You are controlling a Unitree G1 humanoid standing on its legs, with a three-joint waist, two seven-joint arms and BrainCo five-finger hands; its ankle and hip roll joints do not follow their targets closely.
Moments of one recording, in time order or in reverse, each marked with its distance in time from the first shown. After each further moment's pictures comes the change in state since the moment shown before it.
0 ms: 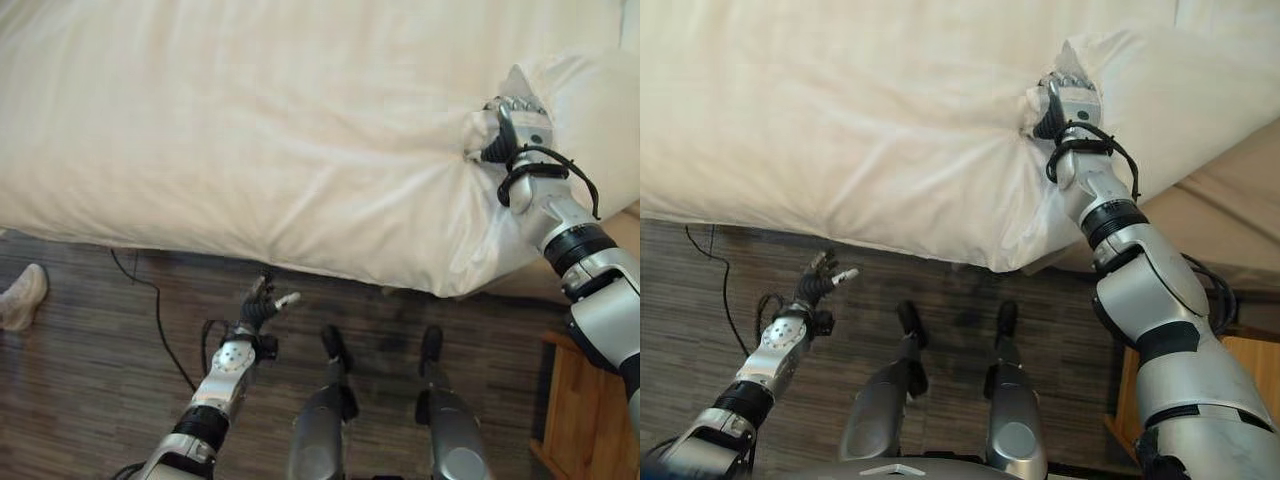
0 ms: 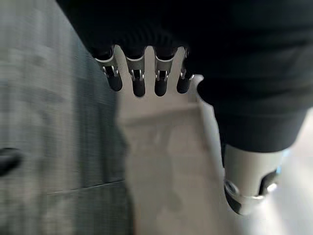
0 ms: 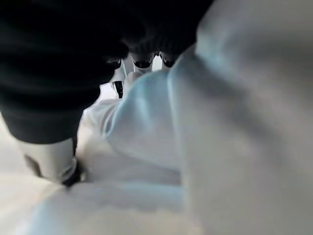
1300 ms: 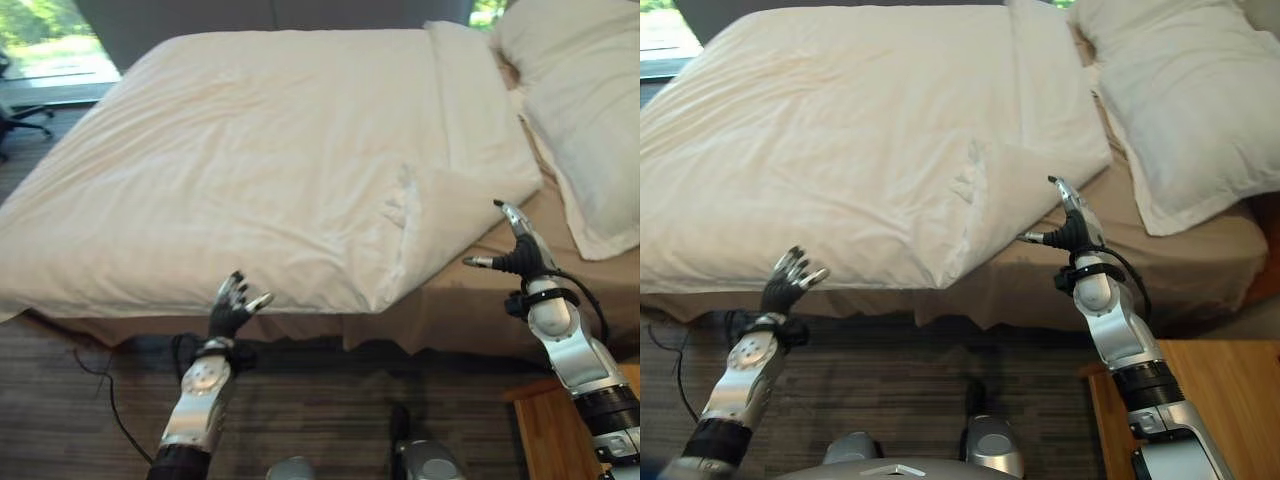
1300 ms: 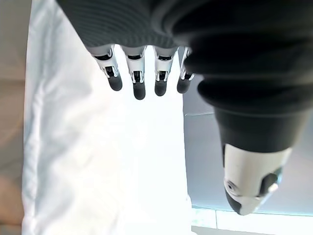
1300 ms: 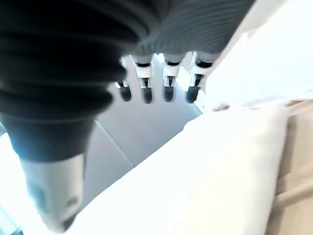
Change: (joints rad) left arm 0.153 -0.040 0.239 -0.371 0.041 0.078 -0.011; right arm 0.926 -0.012 -0.522 -0.937 0.068 -0.041 0.177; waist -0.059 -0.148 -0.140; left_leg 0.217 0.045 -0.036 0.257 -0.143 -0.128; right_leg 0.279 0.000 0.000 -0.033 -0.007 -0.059
